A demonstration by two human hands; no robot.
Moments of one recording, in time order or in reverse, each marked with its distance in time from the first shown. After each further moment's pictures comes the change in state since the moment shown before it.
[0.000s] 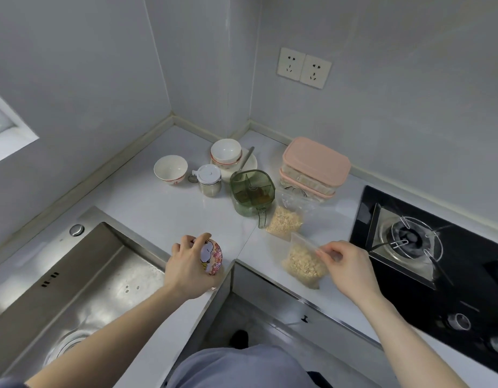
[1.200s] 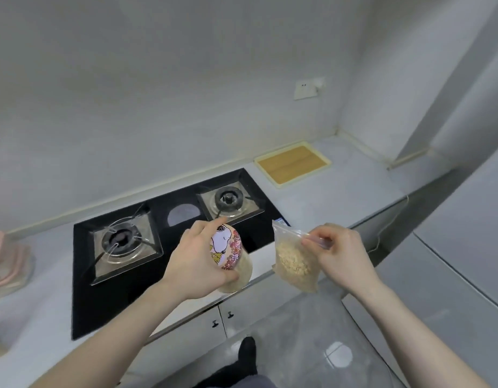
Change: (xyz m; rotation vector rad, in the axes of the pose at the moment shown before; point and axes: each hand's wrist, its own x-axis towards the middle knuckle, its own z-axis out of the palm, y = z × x) left_hand -0.293 0.579 0.191 -0.028 -0.362 1.136; right_hand -0.418 0.334 -0.367 0.084 0.721 0.505
